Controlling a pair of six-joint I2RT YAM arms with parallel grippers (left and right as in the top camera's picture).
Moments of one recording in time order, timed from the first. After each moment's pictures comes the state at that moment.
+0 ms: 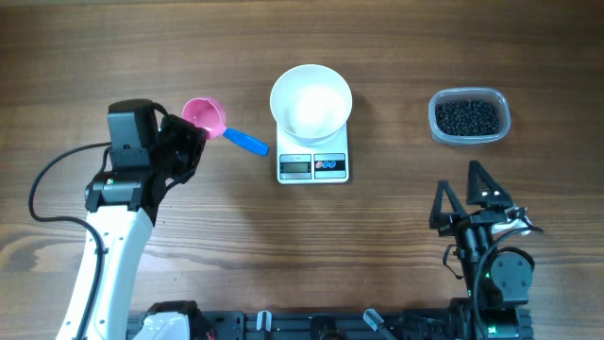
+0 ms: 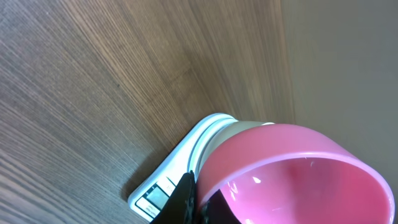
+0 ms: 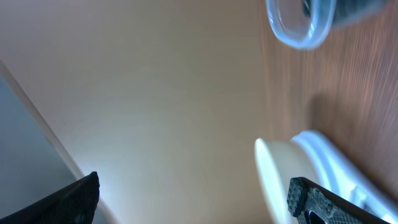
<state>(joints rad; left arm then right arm) 0.03 1.20 0.90 -0.52 0.26 -1.14 0.01 0.02 0.01 0.00 -0.10 1.86</state>
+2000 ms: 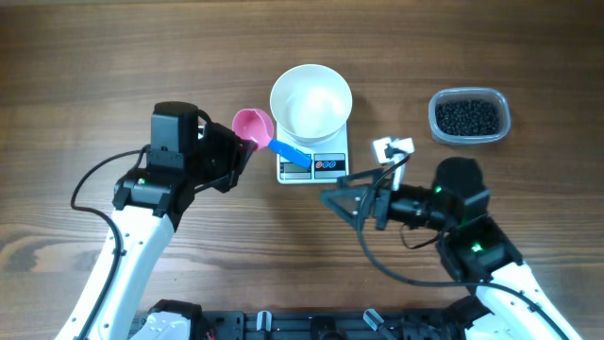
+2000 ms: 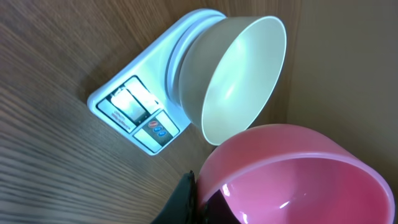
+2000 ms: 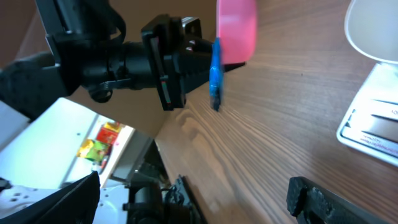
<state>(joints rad) -0.18 1.20 0.90 -0.54 0.41 -1.39 0.45 0.93 0.52 0.11 -0.79 0.73</state>
